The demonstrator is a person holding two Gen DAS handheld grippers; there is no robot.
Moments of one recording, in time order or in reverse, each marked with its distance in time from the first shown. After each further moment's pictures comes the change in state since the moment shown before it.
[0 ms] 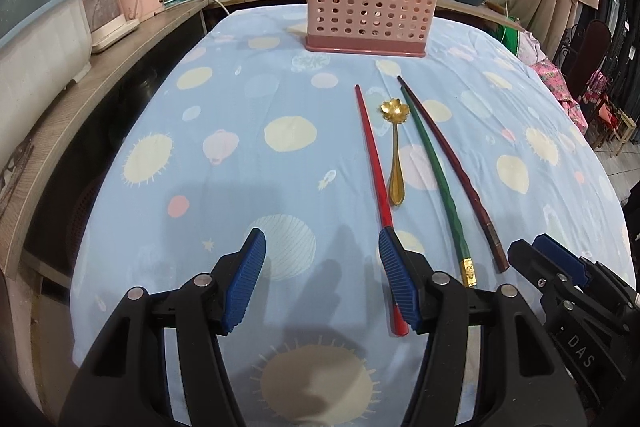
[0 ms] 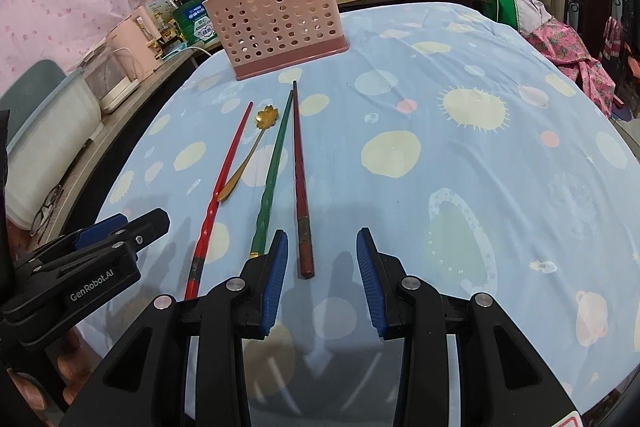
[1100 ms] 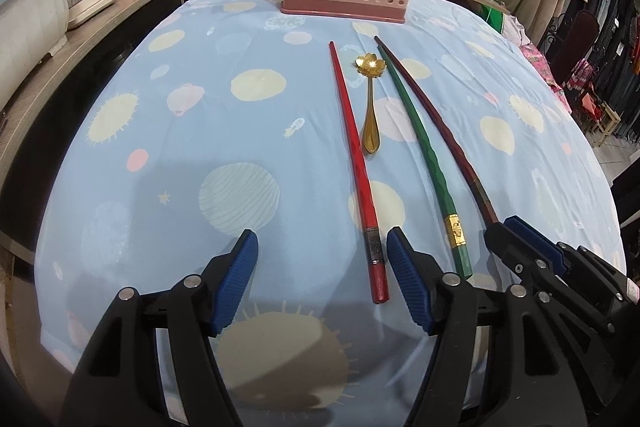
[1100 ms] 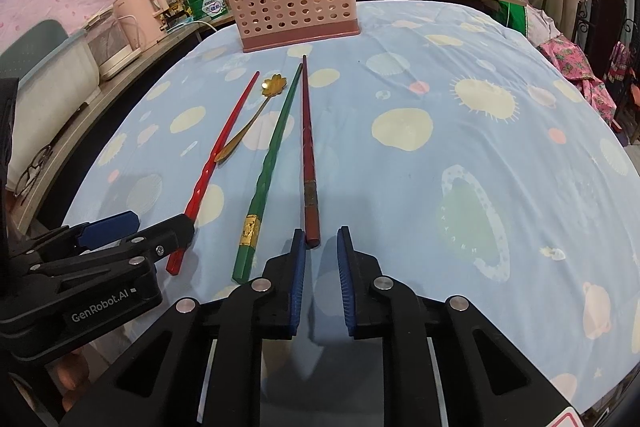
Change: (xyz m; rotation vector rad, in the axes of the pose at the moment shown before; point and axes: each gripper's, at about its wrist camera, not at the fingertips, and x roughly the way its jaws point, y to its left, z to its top) left arm 0.016 -0.010 -0.023 0.002 0.069 -0.079; right arm 0.008 0.011 -0.018 -0.096 0.021 -0.045
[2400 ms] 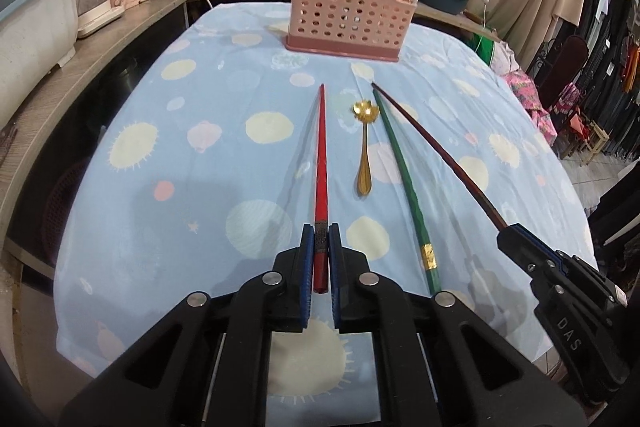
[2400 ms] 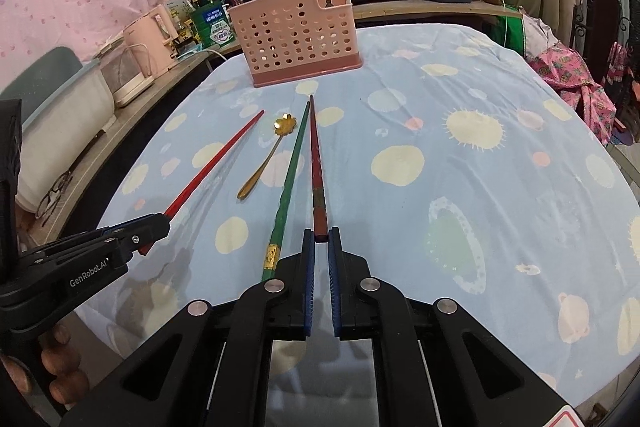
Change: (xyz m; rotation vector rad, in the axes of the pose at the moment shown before) left arm -0.041 0.015 0.020 -0.038 -0.069 -0.054; right arm -0.036 -0.006 0.015 0.036 -0.079 0.048
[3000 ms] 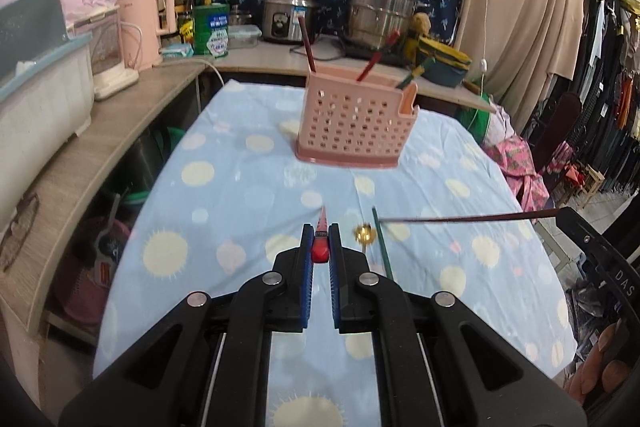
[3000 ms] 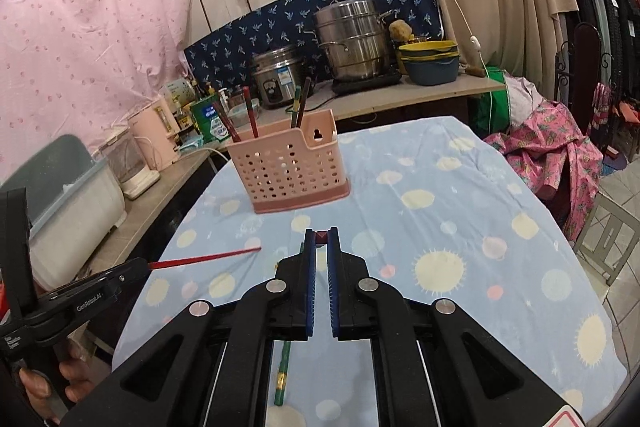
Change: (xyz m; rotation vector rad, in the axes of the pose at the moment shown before) left arm -0.051 0.013 0.081 -0.030 -0.210 -0.003; right arm -0.066 -0.017 0.099 0.045 -0.257 0.012
